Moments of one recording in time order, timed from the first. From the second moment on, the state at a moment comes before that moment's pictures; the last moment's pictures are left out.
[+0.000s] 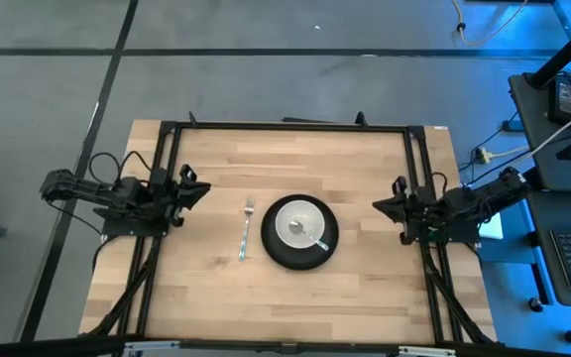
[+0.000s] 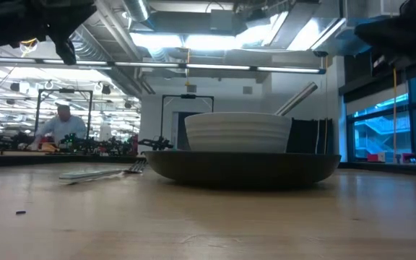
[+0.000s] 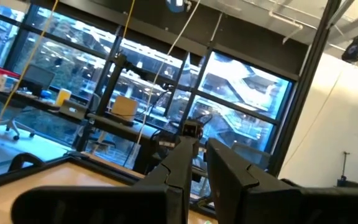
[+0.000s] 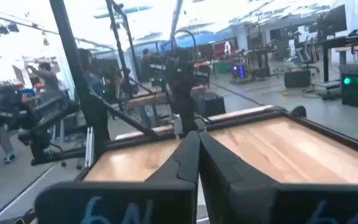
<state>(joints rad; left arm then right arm) -0.18 0.18 0.01 0.59 -0.32 -0.28 0.41 0.05 0.05 0.19 0.46 0.13</state>
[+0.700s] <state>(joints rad) -0.18 0.18 0.01 0.44 -0.38 -0.28 0.41 0.01 0.01 0.19 0.46 0.04</state>
